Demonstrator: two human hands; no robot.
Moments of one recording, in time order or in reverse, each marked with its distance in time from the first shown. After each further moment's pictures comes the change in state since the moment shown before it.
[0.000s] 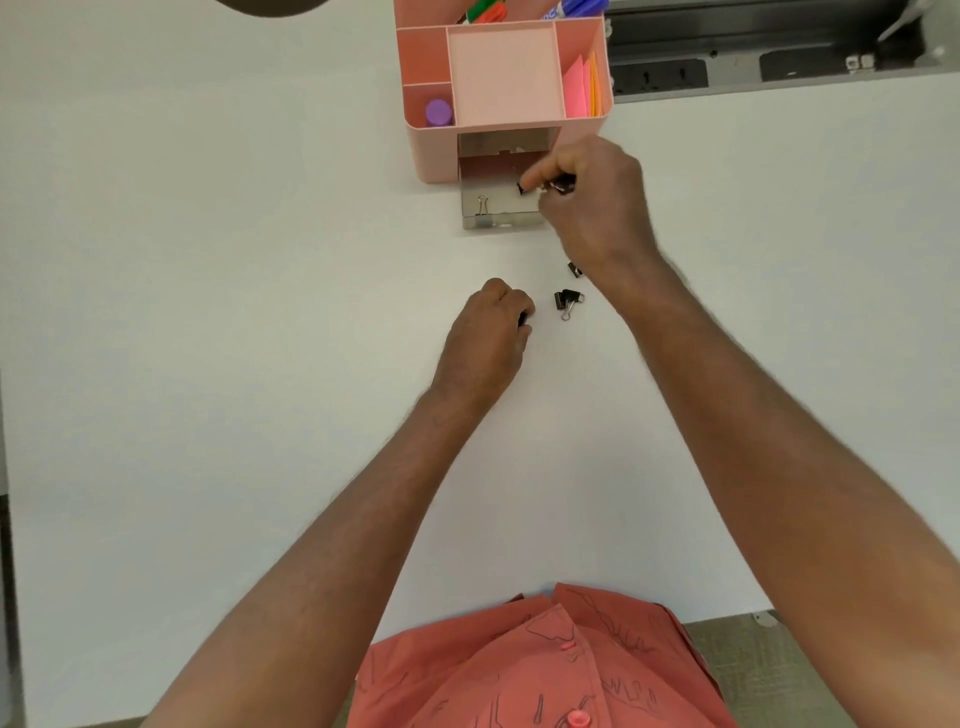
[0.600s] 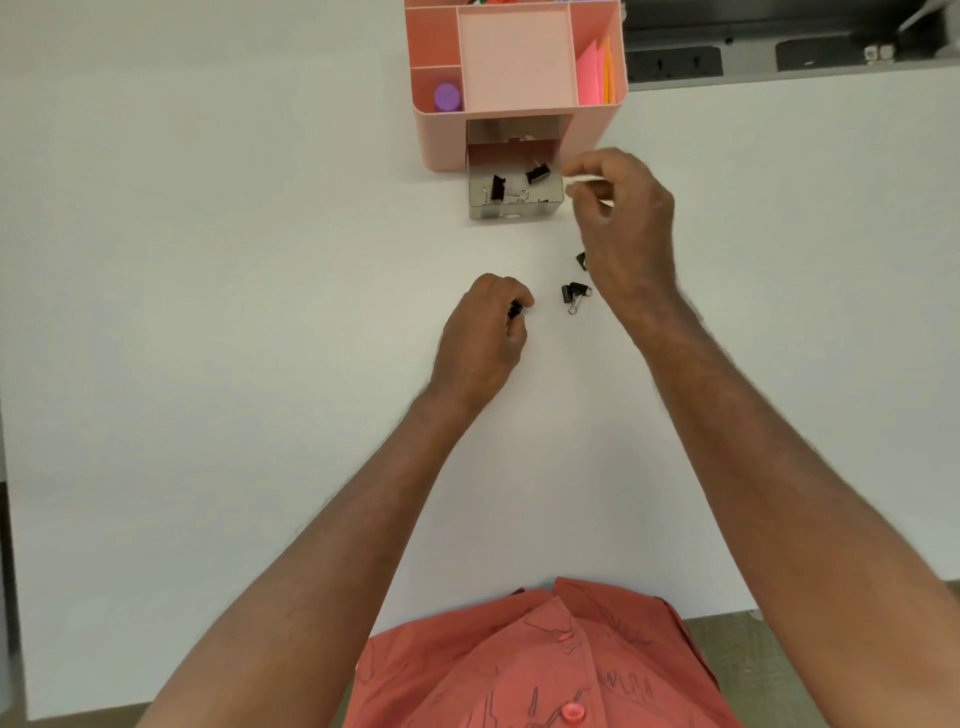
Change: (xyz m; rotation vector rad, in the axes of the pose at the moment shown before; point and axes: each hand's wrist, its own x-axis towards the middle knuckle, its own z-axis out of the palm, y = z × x) left_hand -0.007 -0.007 -0.003 -0.210 0.076 -0.059; right_hand -0.020 0.032 0.013 0.192 0.143 -0.010
